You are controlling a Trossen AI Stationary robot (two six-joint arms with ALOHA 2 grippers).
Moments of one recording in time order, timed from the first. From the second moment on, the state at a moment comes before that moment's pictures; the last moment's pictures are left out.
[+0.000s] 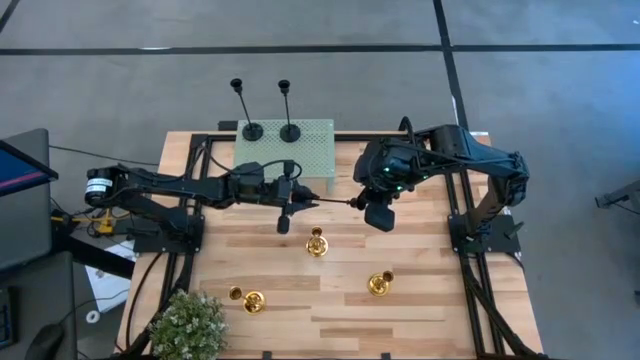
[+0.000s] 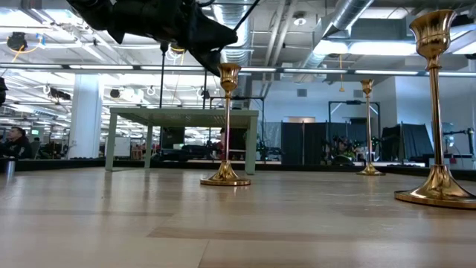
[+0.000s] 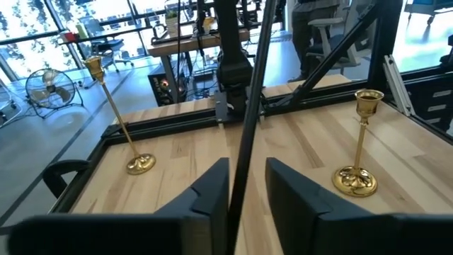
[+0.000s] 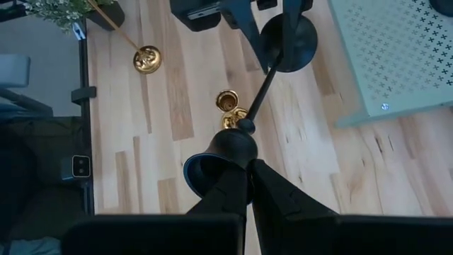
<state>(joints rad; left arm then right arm) 0.10 1.14 0.70 0.46 0.16 0.25 0.08 1.74 2.25 -1.50 0.03 0.26</state>
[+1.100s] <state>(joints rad) 0.10 1.14 0.70 0.45 0.15 0.24 0.09 1.61 2.25 -1.43 0.02 0.21</state>
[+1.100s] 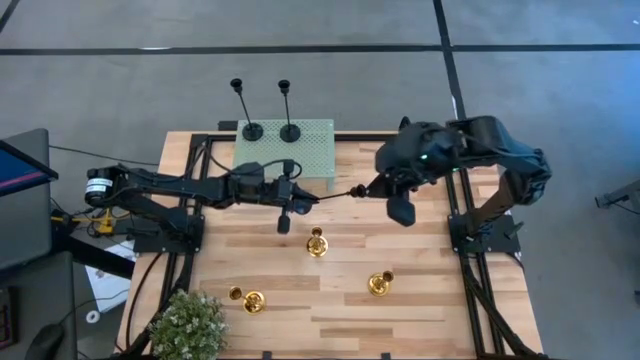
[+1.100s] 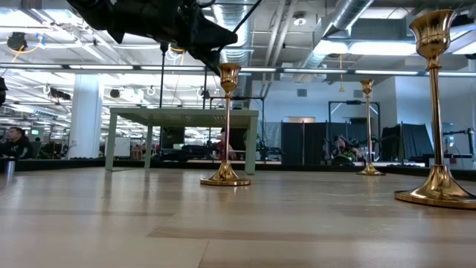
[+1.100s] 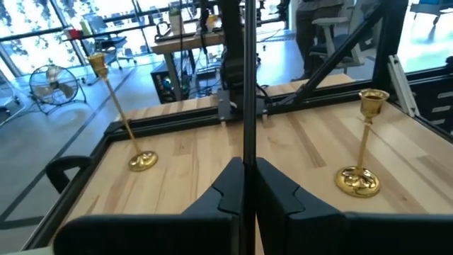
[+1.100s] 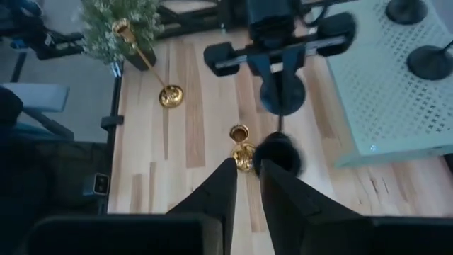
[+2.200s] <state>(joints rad) 0.10 0.79 0.51 0.56 0.15 0.26 0.62 1.40 1.91 -1.56 0.82 0.43</state>
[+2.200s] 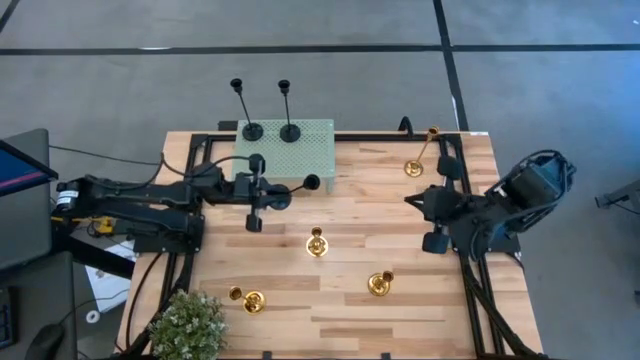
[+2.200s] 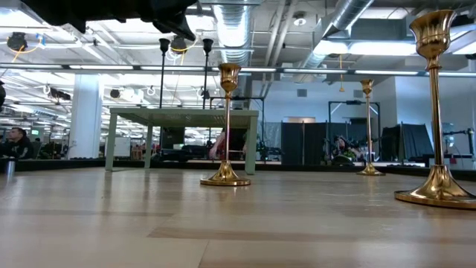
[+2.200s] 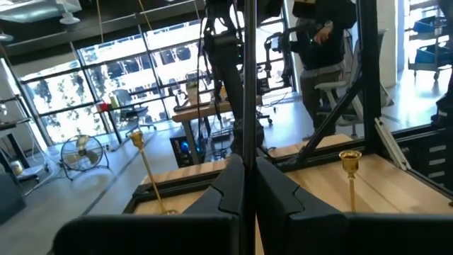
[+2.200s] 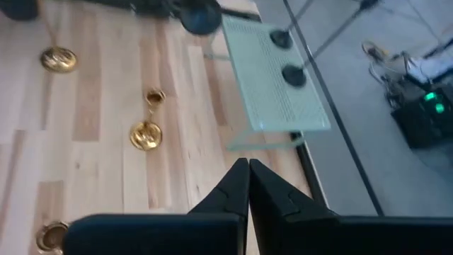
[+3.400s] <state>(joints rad) 0.10 0.85 0.51 0.58 0.19 0.23 0.13 1.13 0.47 0.85 0.24 -0.26</state>
